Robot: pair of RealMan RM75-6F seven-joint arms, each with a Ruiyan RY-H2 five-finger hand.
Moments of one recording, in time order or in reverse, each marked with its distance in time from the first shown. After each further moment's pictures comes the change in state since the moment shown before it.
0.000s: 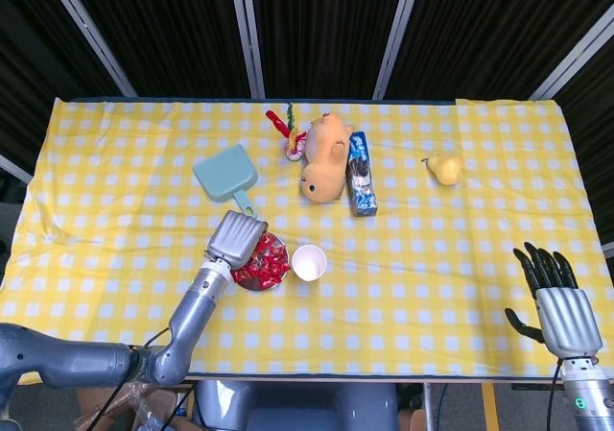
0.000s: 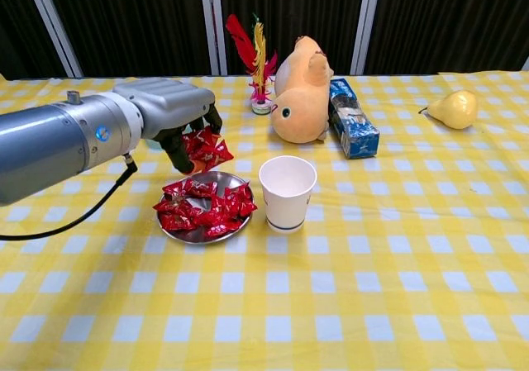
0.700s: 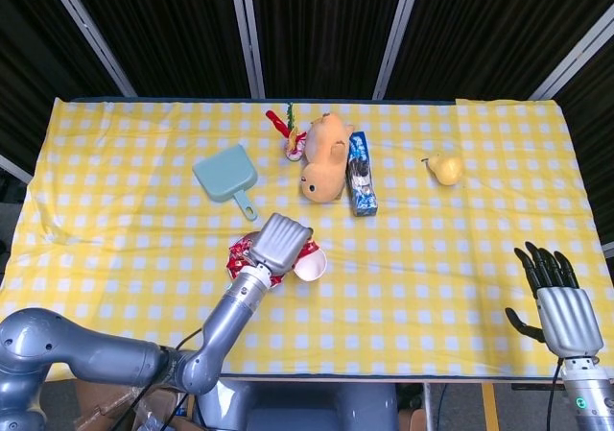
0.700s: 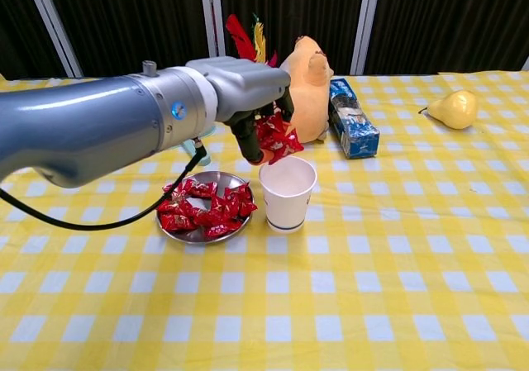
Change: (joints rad) left arm -0.160 -0.095 -0.071 -0.018 -0.089 0.012 0.089; right arm 0.001 0.004 0.002 -0.004 0.007 -0.005 0.010
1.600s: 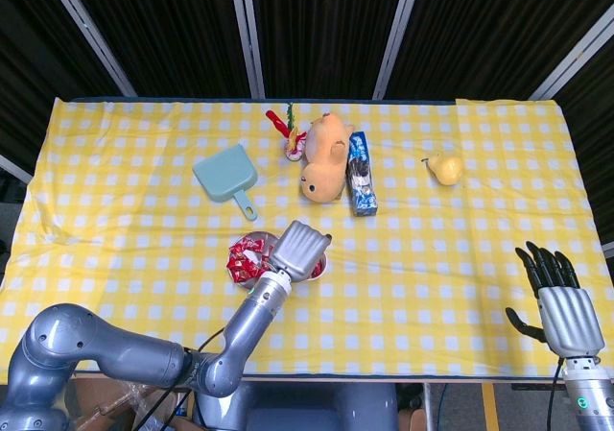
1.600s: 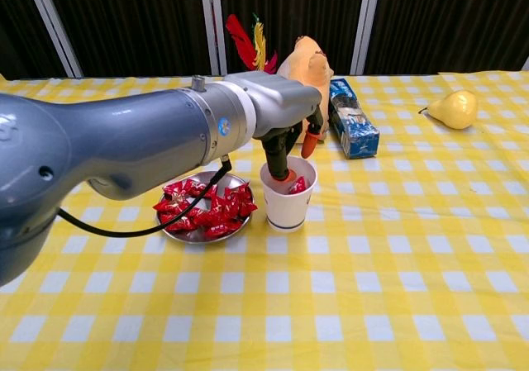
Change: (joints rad) left arm -0.088 -0.046 0.001 0.027 -0.086 0.015 0.047; right arm 0.000 0.006 0.000 -0.006 0.001 0.000 0.016
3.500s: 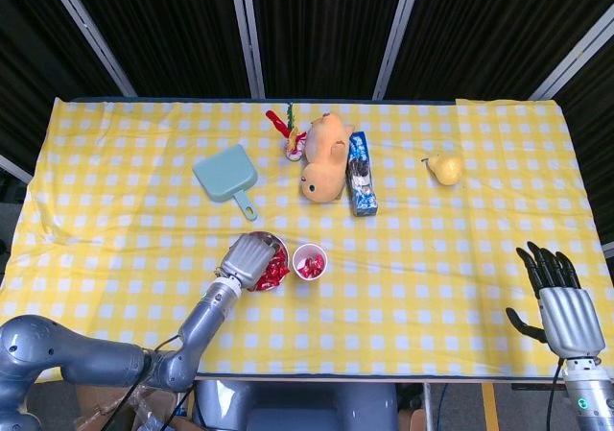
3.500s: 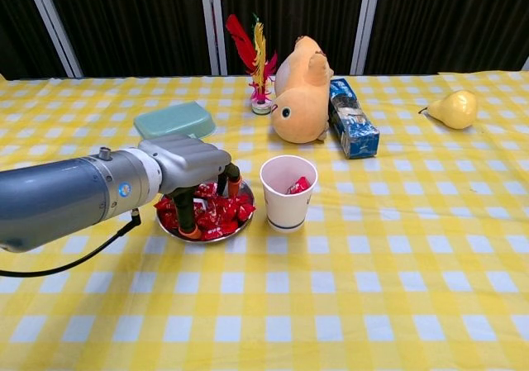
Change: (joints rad) left arm 0.166 0.055 0.218 0.110 0.075 -0.119 -0.166; right arm -0.004 0.001 0.002 -0.006 0.003 0.004 0.002
